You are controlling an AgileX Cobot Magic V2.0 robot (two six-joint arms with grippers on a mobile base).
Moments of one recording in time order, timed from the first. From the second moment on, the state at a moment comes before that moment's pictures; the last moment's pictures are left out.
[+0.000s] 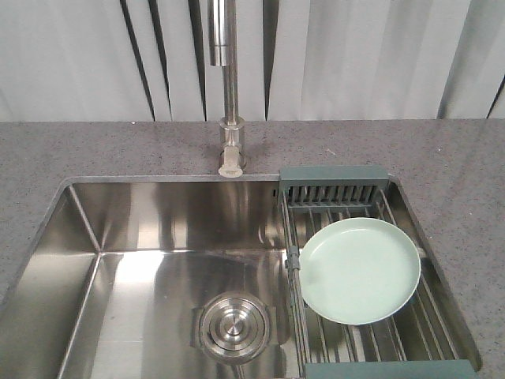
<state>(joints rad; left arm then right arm) -0.02 0.46 -0.57 -0.14 0.89 0.11 0.08 0.41 -0.69 0.04 1.01 -0.12</state>
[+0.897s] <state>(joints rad) -0.02 0.46 -0.57 -0.14 0.89 0.11 0.08 0.40 -0.69 0.04 1.02 -0.12</state>
